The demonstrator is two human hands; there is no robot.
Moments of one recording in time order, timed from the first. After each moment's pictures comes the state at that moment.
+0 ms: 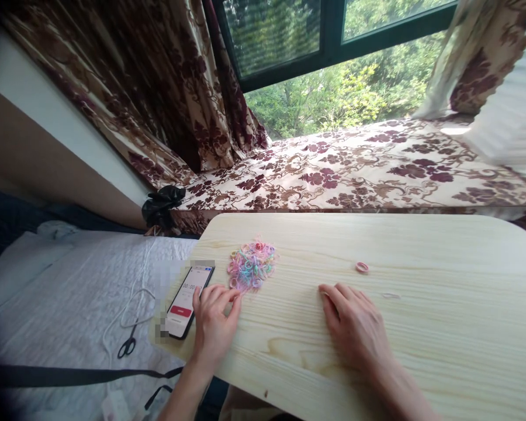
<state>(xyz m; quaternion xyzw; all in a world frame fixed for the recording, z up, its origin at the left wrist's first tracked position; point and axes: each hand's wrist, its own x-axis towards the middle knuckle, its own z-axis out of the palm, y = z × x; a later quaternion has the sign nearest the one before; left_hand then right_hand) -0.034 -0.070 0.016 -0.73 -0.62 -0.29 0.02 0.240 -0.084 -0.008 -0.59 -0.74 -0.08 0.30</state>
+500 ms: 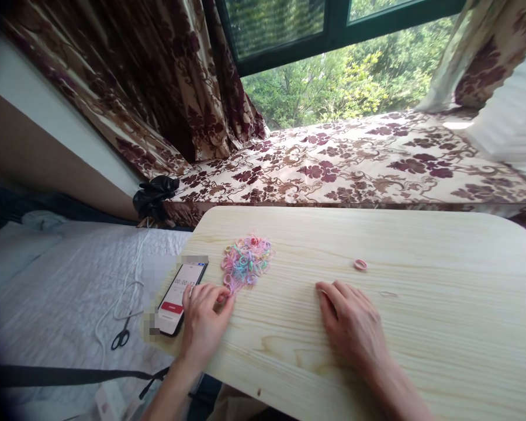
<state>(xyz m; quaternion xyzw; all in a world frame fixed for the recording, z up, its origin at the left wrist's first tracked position) -0.042 -0.067 0.010 -0.73 -0.63 -0.27 0.00 0.239 -0.085 -0.003 -0.59 -0.74 -0.09 0.30</state>
